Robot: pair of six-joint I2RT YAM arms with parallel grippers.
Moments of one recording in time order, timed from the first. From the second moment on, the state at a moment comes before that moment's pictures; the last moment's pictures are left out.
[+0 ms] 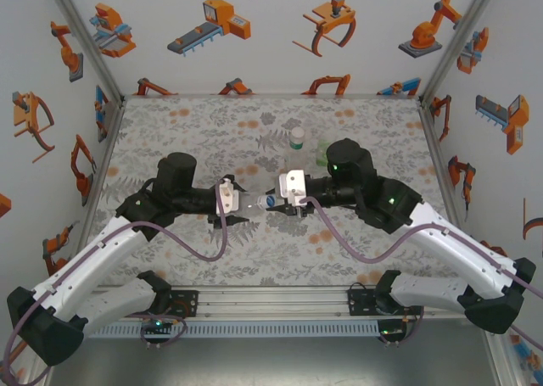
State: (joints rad) left arm -0.67 0.96 0.88 -0.48 0.71 0.78; right arm 0.93 1.09 1.21 -0.48 -0.60 -0.64
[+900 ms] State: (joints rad) left arm -0.67 0.93 0.86 -0.45 0.40 0.75; right arm 0.93 1.11 0.97 -0.03 -0.12 0.76
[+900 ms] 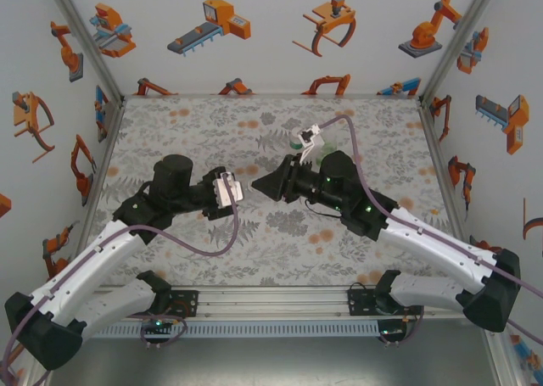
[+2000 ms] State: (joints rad) left arm -0.67 0.95 0.86 -0.42 0.56 0.77; right arm 0.93 0.92 0.99 -0.13 -0.28 0.09
